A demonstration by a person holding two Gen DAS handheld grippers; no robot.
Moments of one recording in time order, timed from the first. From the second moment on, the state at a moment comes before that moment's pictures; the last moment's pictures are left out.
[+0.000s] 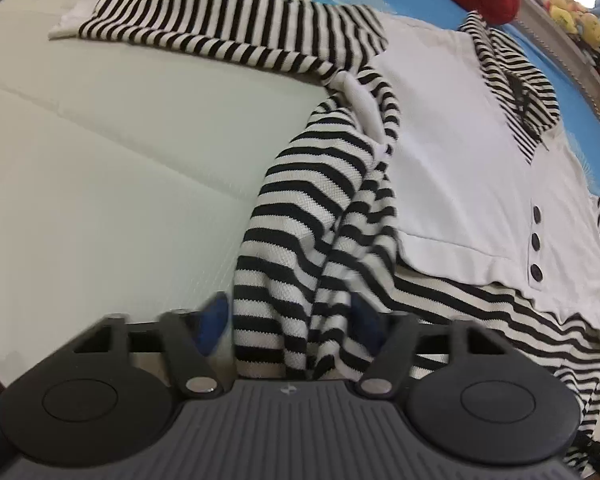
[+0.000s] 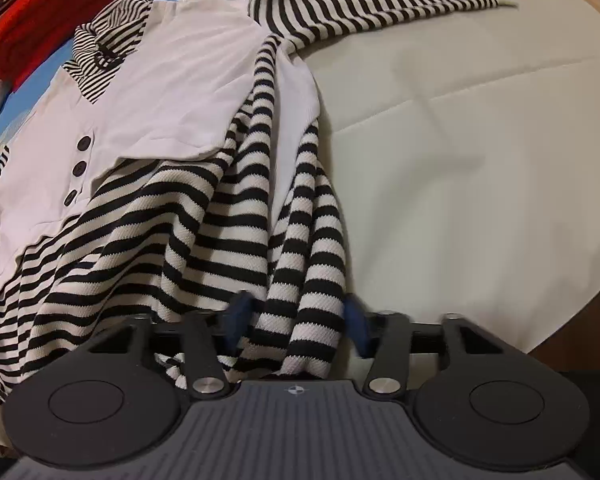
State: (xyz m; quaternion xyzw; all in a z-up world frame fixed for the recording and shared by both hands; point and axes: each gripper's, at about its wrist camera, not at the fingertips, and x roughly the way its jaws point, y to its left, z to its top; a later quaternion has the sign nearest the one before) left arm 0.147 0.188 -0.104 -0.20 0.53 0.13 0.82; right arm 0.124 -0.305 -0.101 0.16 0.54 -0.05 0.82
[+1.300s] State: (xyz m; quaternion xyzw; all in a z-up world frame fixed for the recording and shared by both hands) left arm 0.081 0.134 -0.077 -0.12 0.55 0.05 0.82; right arm 0.109 -0.345 -0.087 0.13 0.51 -0.11 0.84
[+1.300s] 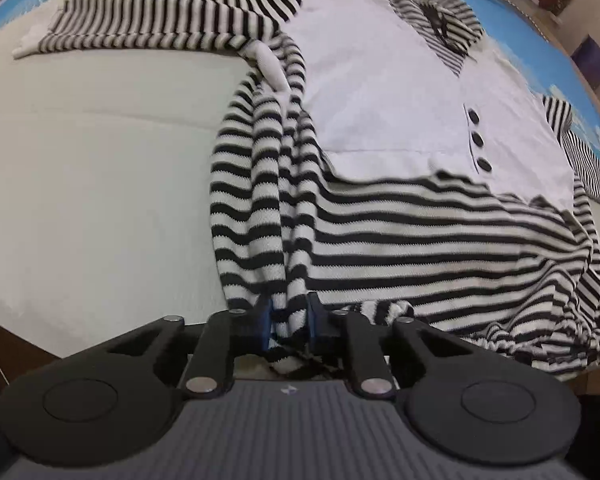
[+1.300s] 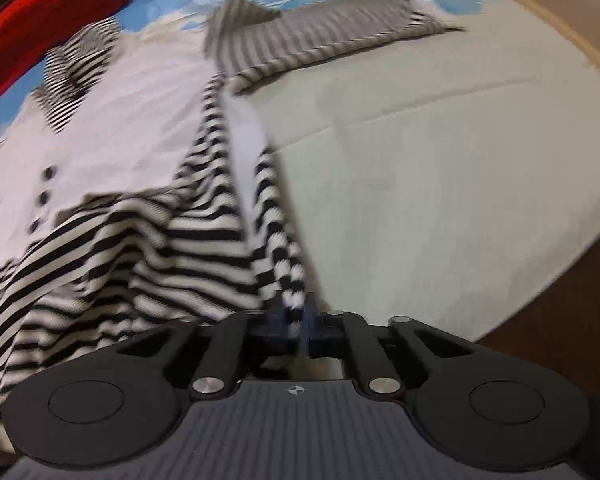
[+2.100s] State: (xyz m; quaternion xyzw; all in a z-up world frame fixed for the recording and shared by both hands) left arm 0.086 0.114 -0.037 -0.04 0.43 0.04 0.90; right arm 0.123 -0.292 0.016 0.03 0.31 -0.04 0.95
